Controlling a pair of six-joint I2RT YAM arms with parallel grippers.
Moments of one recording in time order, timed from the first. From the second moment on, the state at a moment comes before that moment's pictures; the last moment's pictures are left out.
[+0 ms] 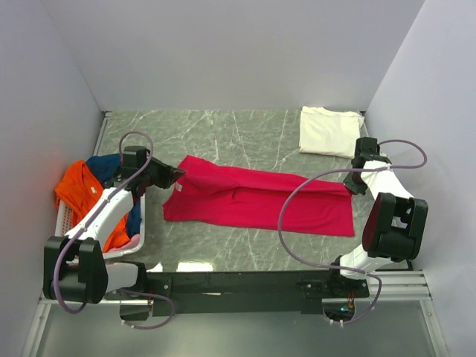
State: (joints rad) left arm -0.10 1.24 0.78 -0.21 0.31 -1.28; right arm -0.22 1.55 1.04 -0.65 0.28 0.48
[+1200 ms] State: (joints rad) left arm -0.09 1.40 0.81 -0.32 0.40 -1.02; right arm 0.05 1.53 0.87 -0.59 0.24 0.53
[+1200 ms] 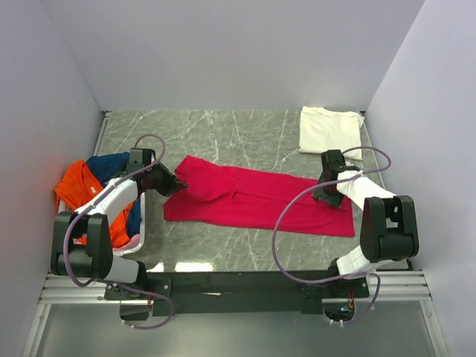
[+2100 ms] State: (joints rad) left arm -0.04 1.67 0.98 -0.23 0.50 -0.91; right arm 0.78 1.78 1.36 -0.51 0.09 0.71
